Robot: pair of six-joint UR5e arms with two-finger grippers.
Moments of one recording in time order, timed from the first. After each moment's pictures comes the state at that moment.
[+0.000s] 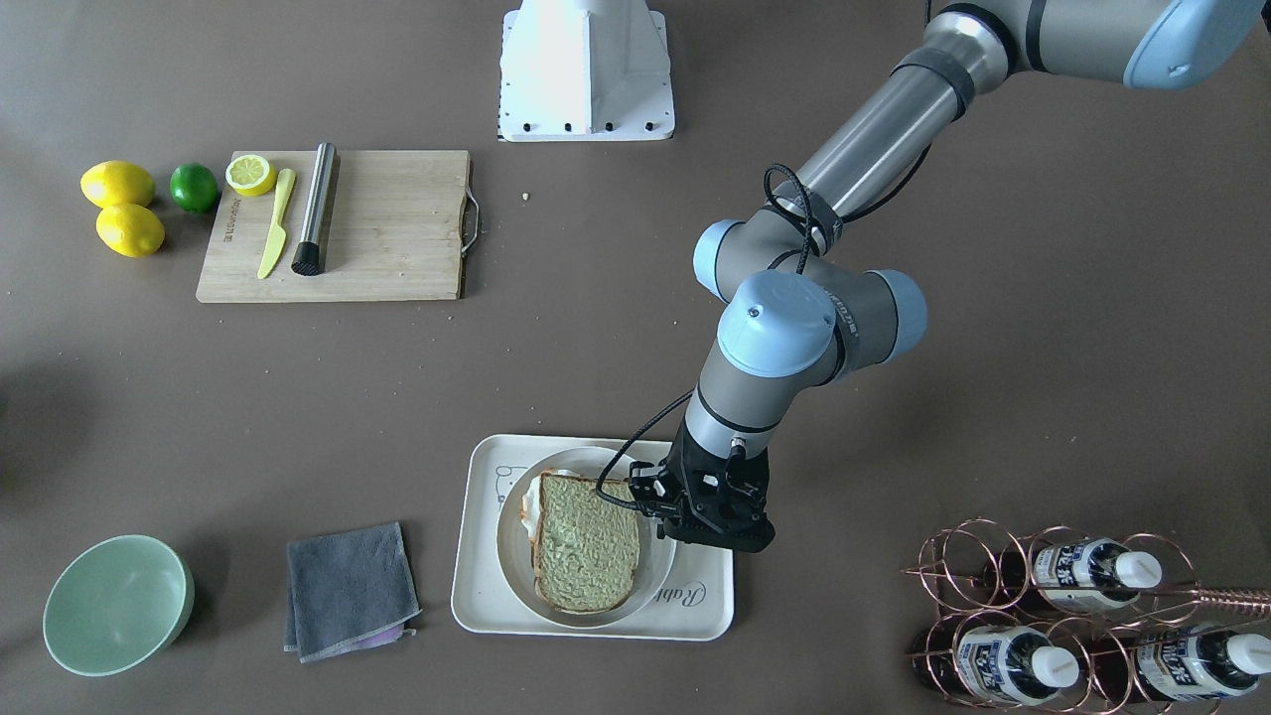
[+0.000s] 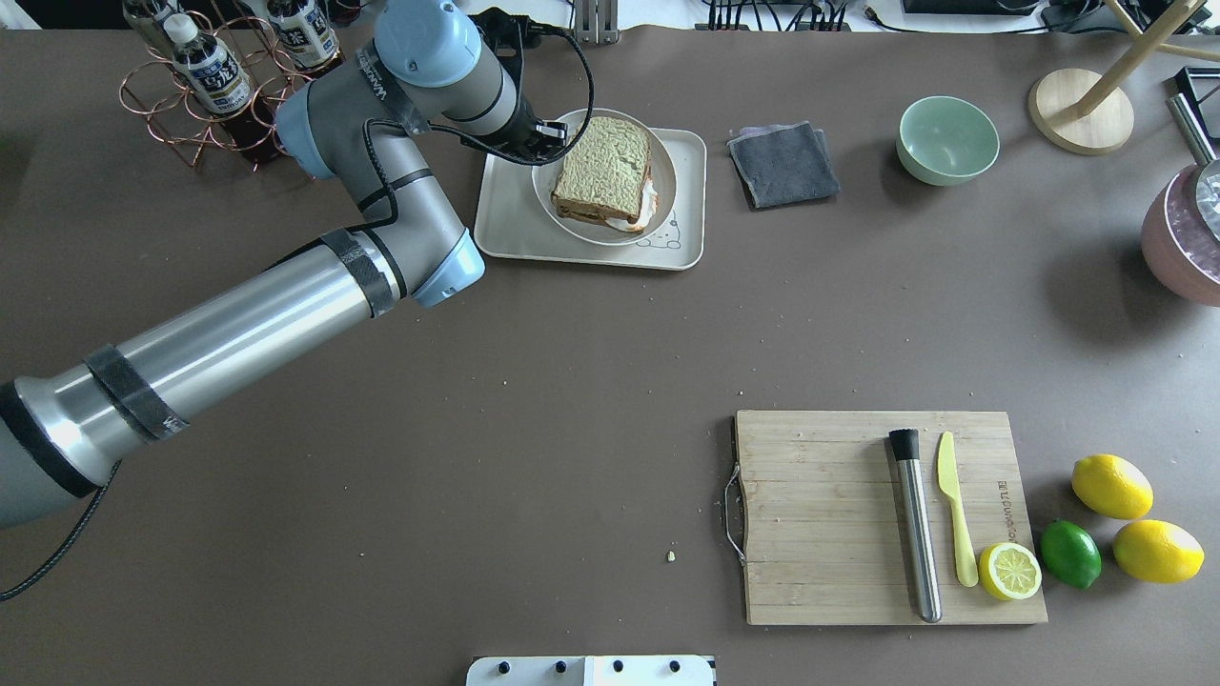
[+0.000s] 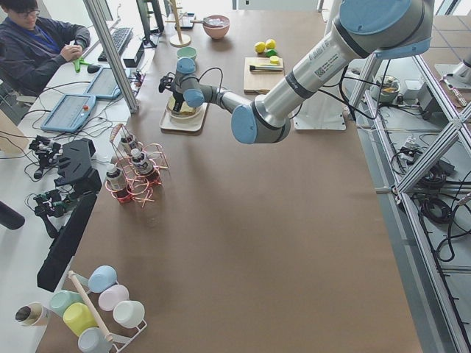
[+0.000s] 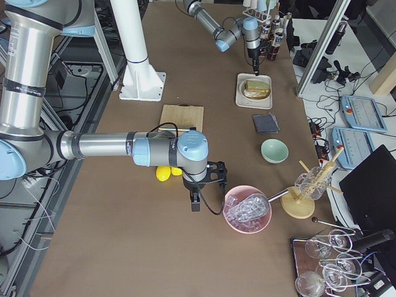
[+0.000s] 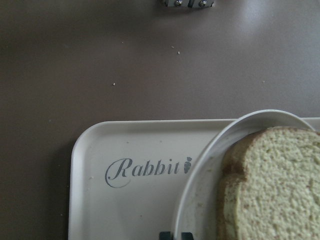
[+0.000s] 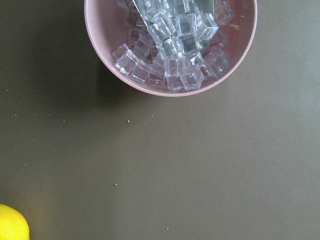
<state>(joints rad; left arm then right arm) -0.79 -2.56 -0.94 -2.21 -1.90 -0.94 1.58 -1.83 1.90 -1.61 2.29 -0.09</state>
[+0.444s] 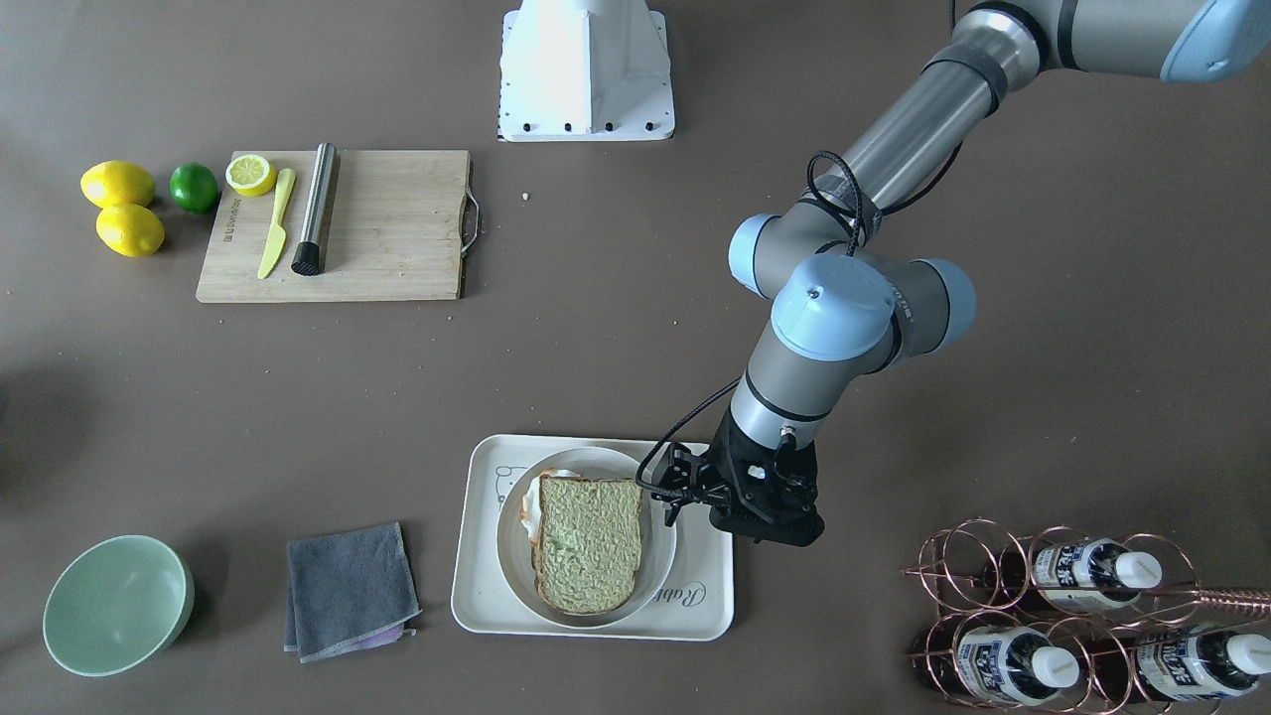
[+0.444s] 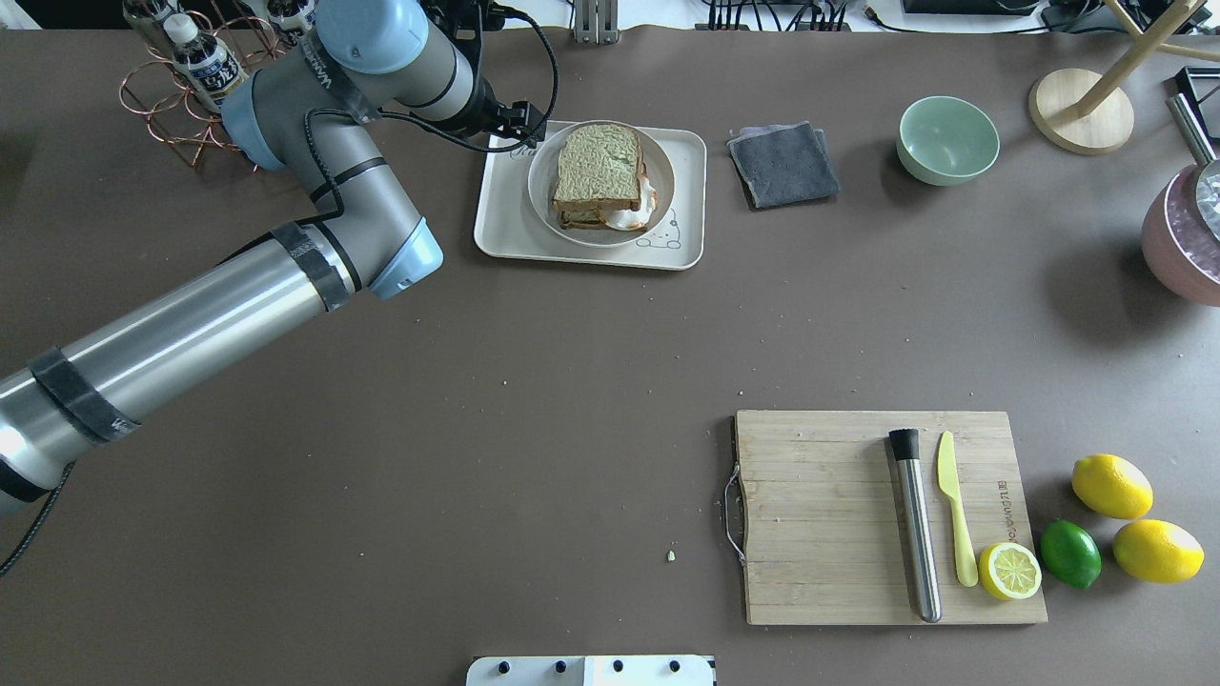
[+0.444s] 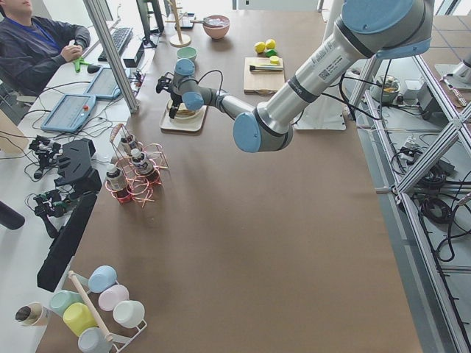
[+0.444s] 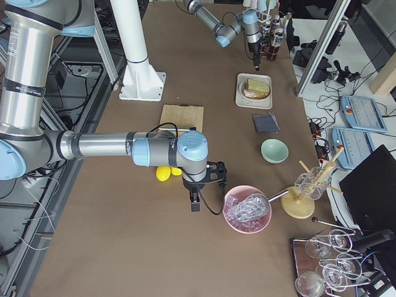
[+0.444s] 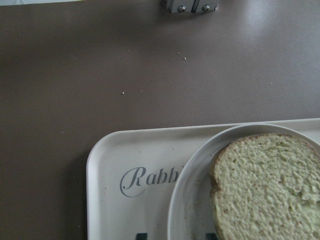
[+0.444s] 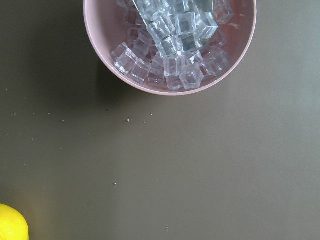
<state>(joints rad) -0.82 -2.43 -1.13 -2.20 -1.93 -0.93 1.58 -1.83 1.90 -1.61 2.29 -0.09</state>
